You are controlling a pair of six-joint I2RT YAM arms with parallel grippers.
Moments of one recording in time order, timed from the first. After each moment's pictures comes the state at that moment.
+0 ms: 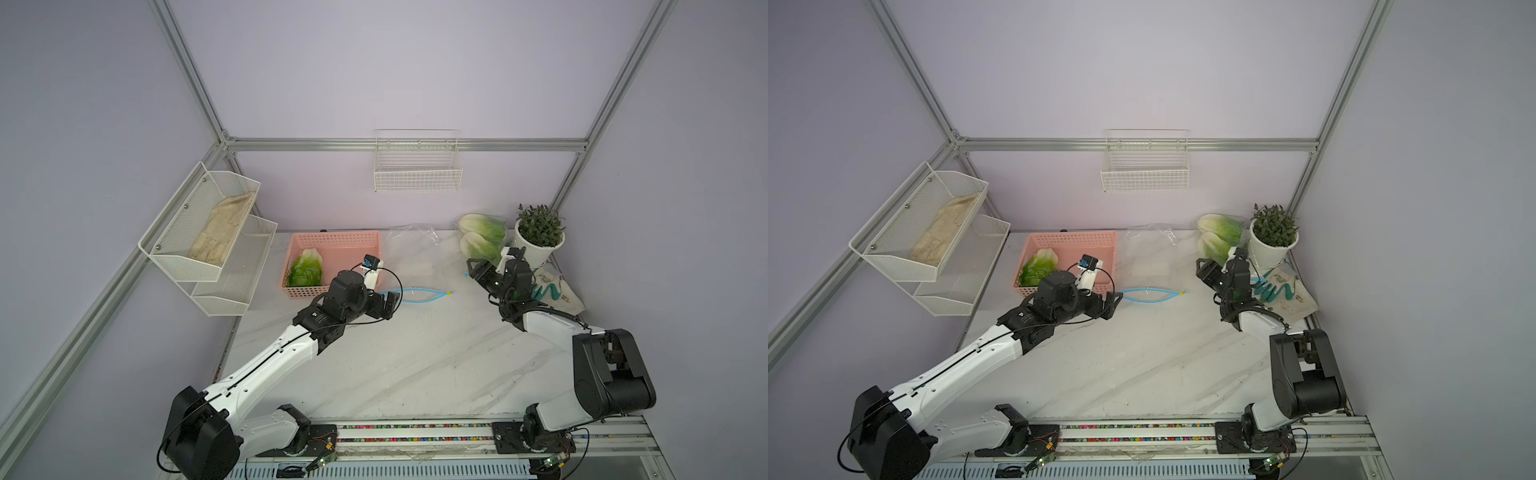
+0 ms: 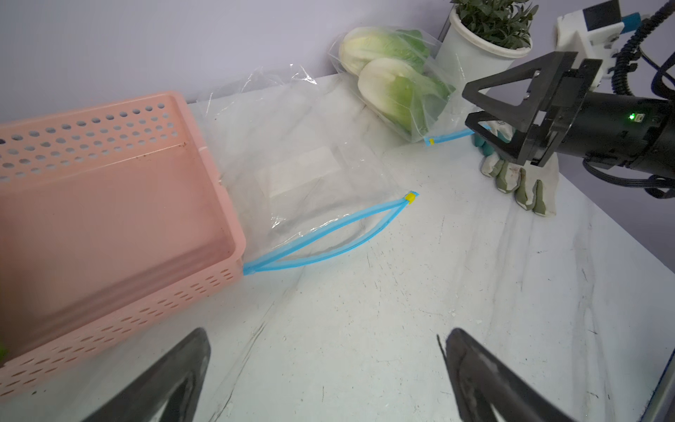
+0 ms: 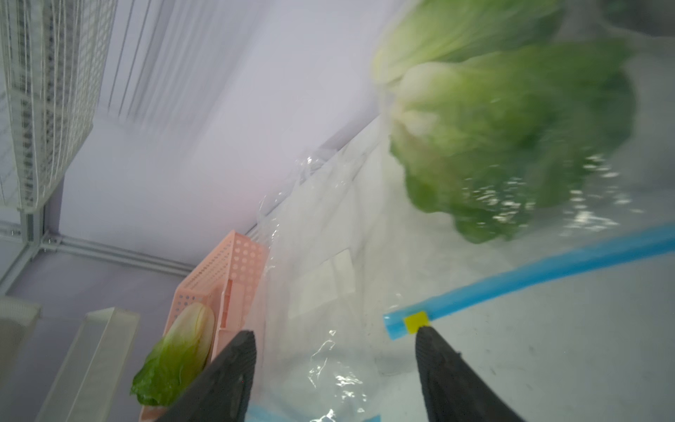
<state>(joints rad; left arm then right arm) -0.61 1.20 0.92 -0.24 0.00 -0.16 0.06 1.50 0.71 0.44 -0.16 0.87</state>
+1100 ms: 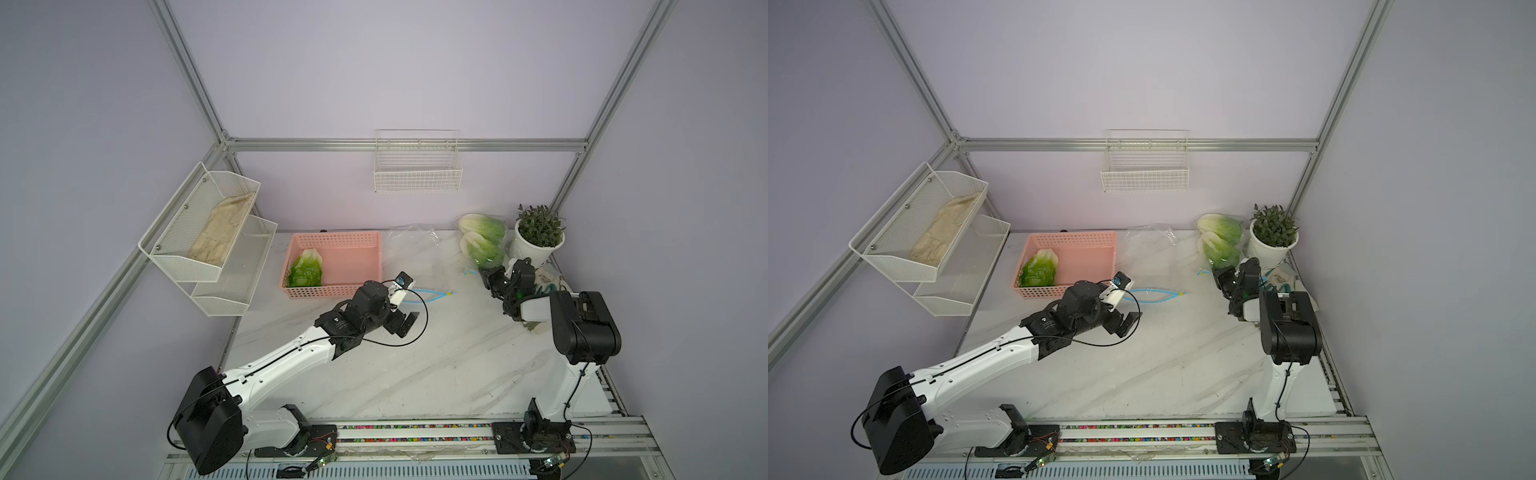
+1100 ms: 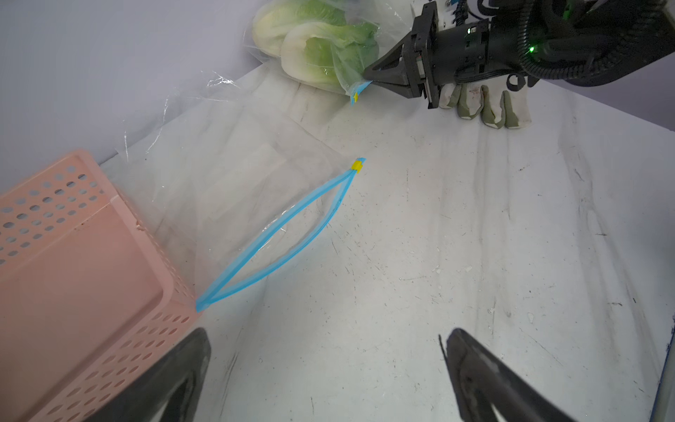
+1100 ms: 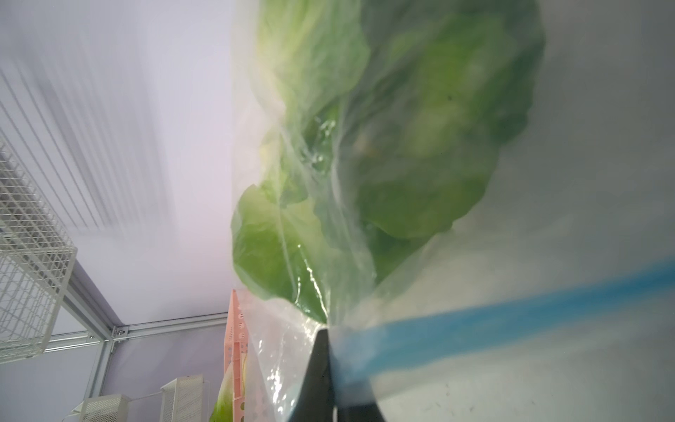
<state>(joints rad) -0.76 1.28 0.92 -0.20 -0.03 0.06 -0.06 1.86 0.81 0.69 -0.39 1.15</state>
